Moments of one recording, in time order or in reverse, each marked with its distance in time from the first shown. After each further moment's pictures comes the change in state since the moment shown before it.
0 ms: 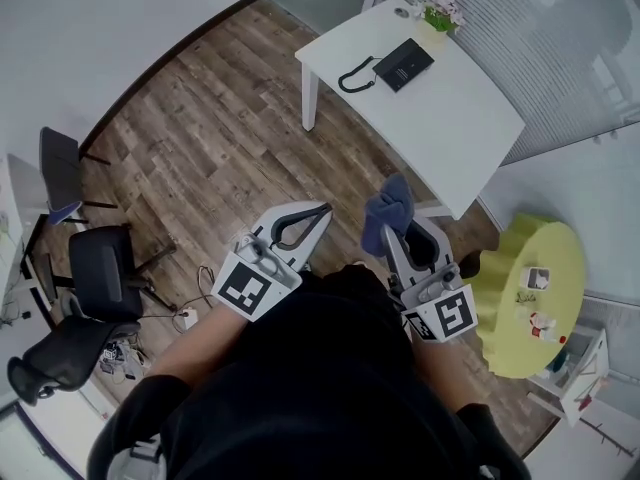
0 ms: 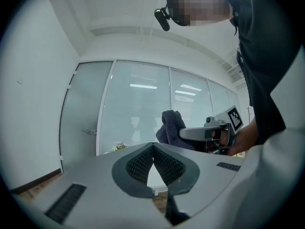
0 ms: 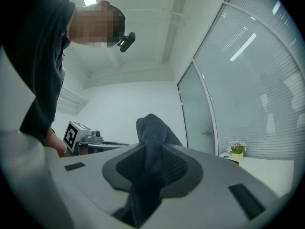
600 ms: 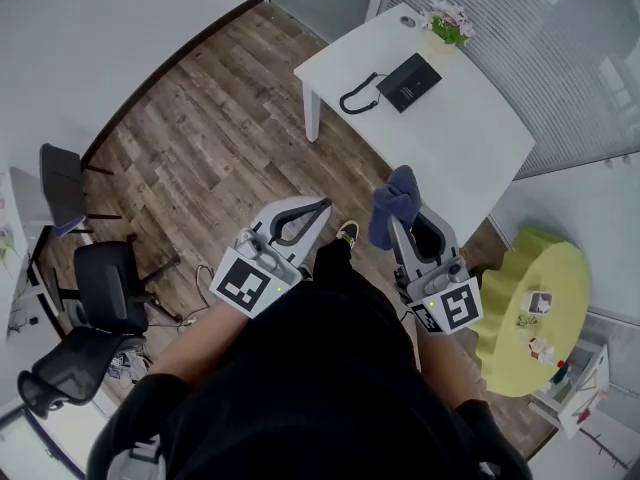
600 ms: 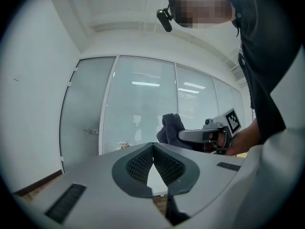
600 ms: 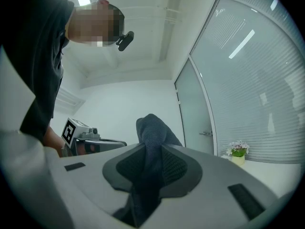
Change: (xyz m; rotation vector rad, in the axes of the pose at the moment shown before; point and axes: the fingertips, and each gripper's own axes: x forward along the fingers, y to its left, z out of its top) left arm 0.070 0.075 0.002 0.009 0.021 0.013; right arm 0.066 -0.088 -0.008 0.010 -0.003 -0.004
